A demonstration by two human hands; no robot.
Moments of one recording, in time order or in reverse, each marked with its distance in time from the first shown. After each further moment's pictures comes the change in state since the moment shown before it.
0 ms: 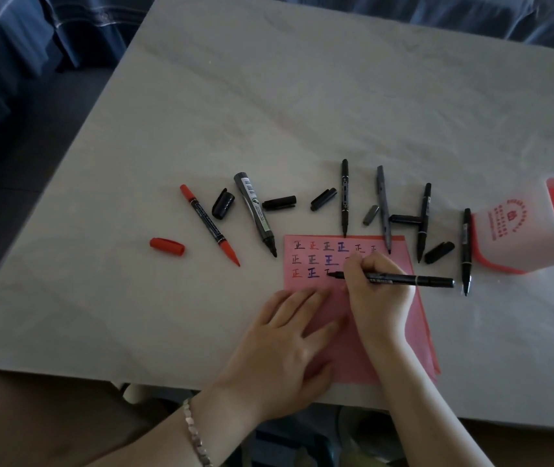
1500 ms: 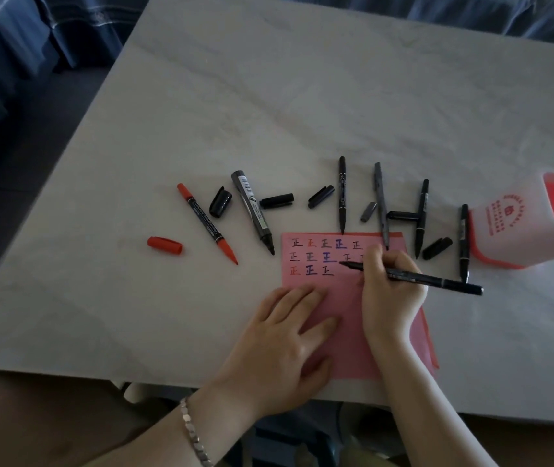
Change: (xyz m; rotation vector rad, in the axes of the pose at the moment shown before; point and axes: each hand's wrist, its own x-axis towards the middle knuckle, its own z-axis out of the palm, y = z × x) left_hand -0.001 -0.001 0.001 -0.029 0.068 0.025; right_hand 0.002 -0.005 -0.005 0.115 0.153 0.169
